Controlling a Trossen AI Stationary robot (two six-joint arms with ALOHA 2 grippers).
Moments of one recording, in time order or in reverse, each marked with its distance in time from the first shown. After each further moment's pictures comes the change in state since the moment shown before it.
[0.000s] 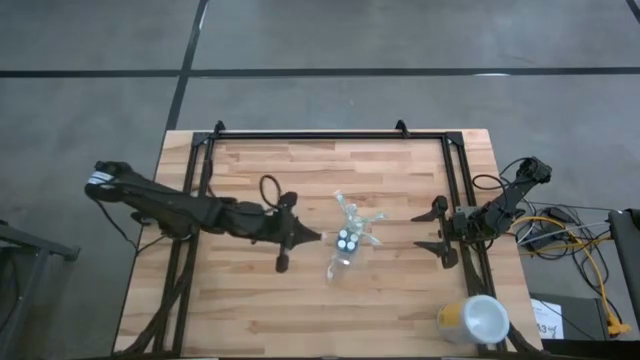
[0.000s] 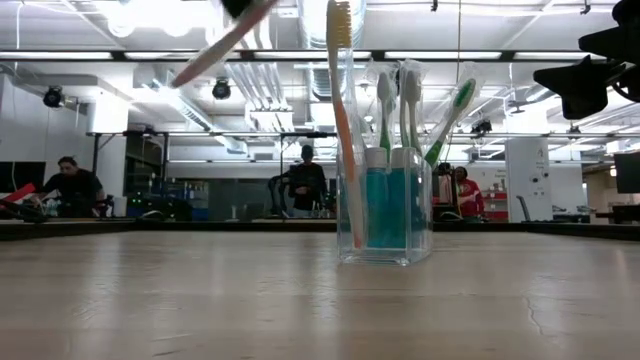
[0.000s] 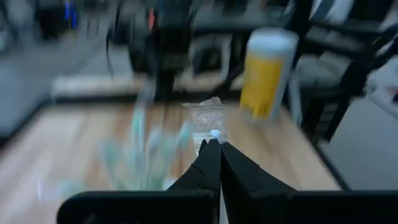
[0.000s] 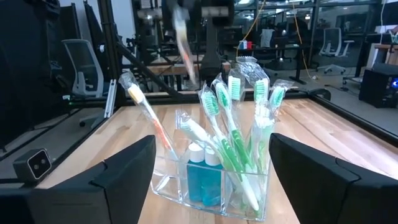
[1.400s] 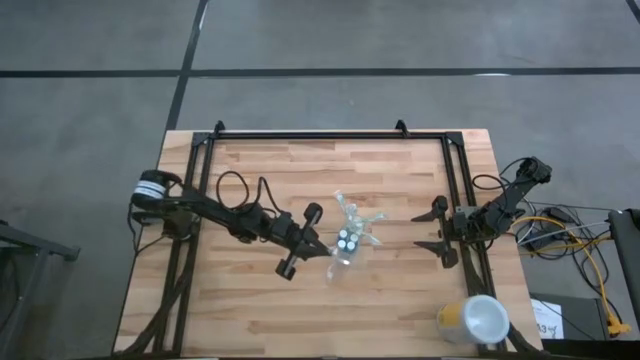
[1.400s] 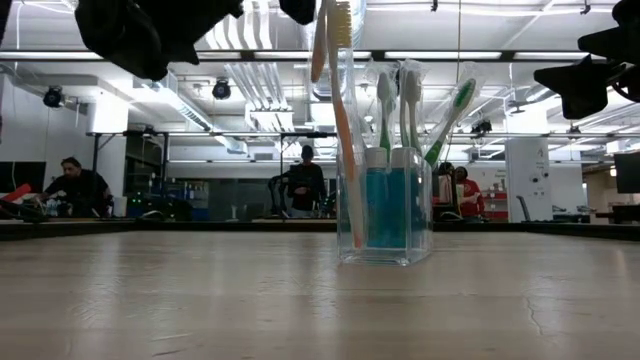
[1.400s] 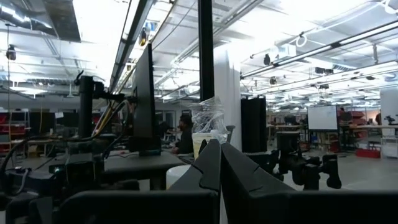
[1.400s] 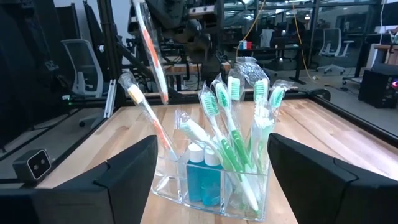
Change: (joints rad) left arm 0.095 0.409 -0.179 1.331 0.463 -0.014; right arm 0.000 -0.001 0.000 0.000 0.000 0.000
